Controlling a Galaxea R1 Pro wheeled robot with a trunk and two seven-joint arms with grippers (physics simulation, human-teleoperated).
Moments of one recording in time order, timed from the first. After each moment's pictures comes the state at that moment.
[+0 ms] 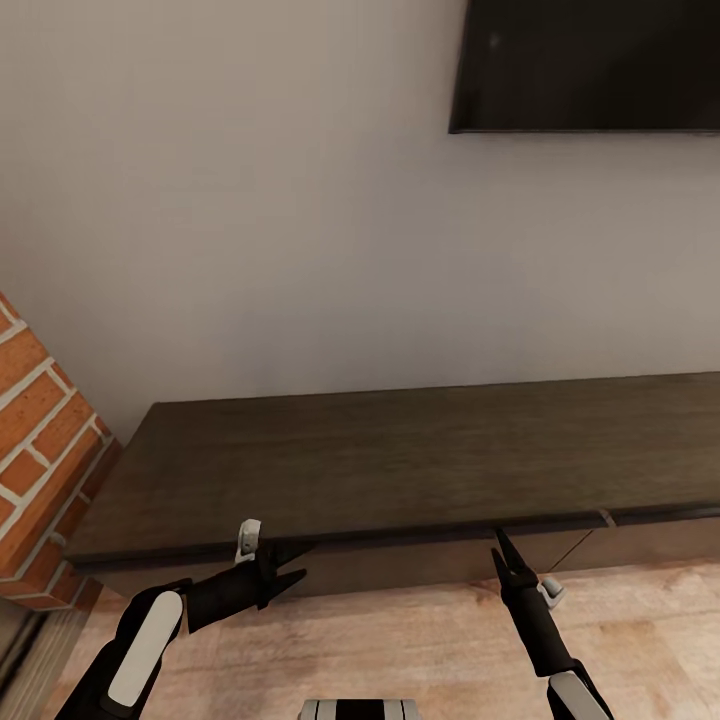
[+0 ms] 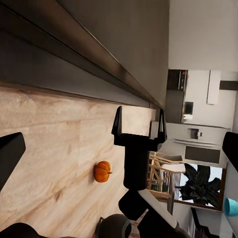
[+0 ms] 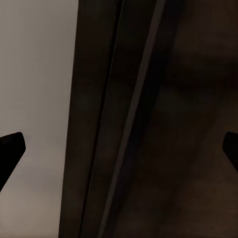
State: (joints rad) left arm -0.31 0.07 0.05 -1.14 0.83 0.99 -0.64; right arm -0.33 -0.07 -0.09 -0.60 -1.31 0.03 0.97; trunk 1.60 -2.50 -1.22
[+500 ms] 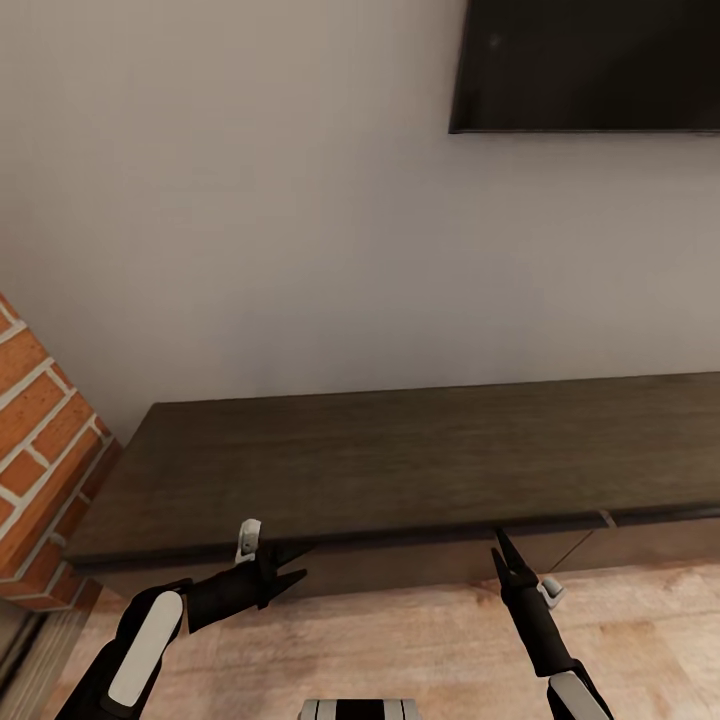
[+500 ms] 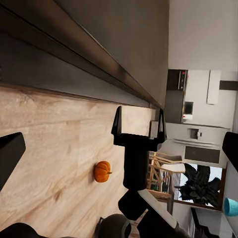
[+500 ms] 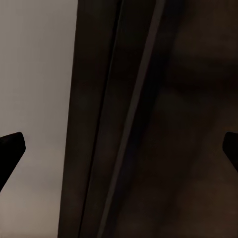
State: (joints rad) left arm -0.31 0.07 0.05 -1.14 0.83 0.99 -0.64; right arm -0.33 -0.07 -0.09 -0.60 -1.31 0.03 0.97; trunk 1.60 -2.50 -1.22
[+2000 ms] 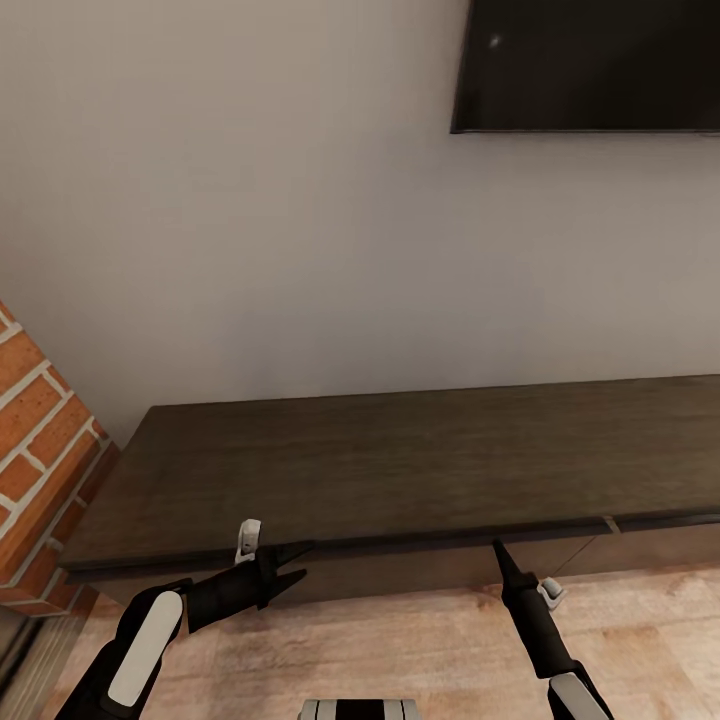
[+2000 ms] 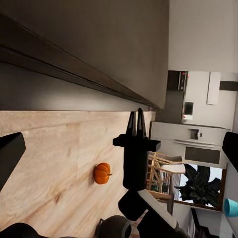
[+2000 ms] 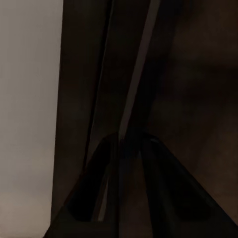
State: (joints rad) left arm -0.31 0.07 0.05 -1.14 0.83 0.99 -0.64; right arm -0.33 -0.08 -0.09 -0.60 -1.31 0.03 0.96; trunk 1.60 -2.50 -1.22
